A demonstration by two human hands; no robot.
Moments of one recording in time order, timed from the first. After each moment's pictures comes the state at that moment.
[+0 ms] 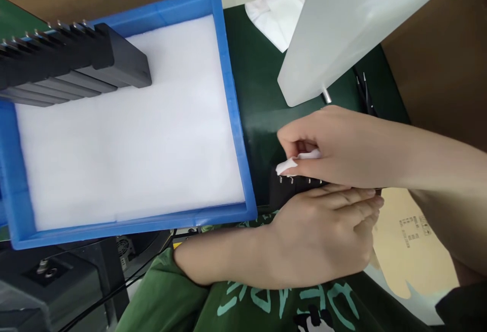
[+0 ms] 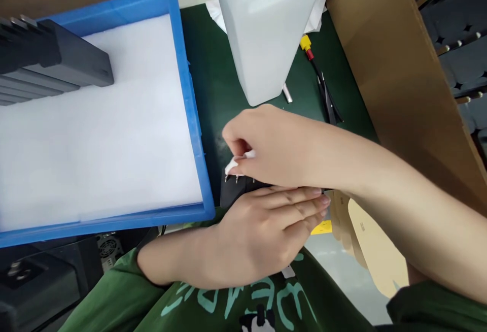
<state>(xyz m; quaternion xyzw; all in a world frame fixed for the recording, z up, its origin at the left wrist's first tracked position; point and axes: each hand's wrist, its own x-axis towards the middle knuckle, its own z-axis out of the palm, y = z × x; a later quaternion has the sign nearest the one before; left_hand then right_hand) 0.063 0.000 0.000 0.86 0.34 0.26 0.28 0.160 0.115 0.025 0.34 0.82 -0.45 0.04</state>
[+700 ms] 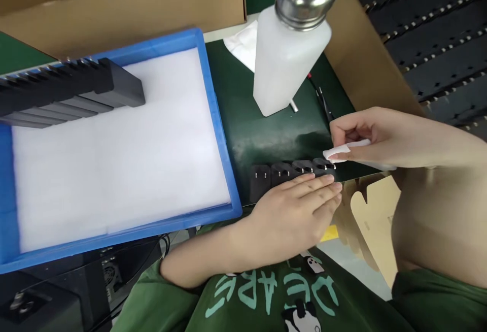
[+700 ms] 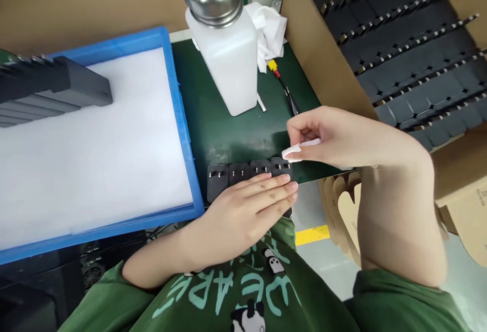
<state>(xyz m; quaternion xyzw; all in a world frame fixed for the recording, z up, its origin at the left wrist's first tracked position) 0.056 -0.002 -0.003 0.91 0.29 0.27 0.14 0.265 0.116 0.036 0.48 0.69 -0.54 0.05</state>
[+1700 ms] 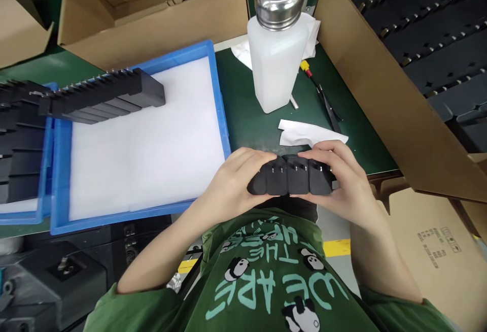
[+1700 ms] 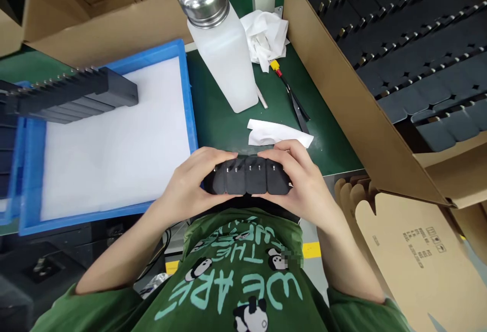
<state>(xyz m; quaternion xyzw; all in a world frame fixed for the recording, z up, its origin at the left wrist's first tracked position) -0.006 0.003 -0.005 0.83 0.44 0.23 0.25 0.246 0.014 -0.034 0.42 0.81 -0.27 -0.30</state>
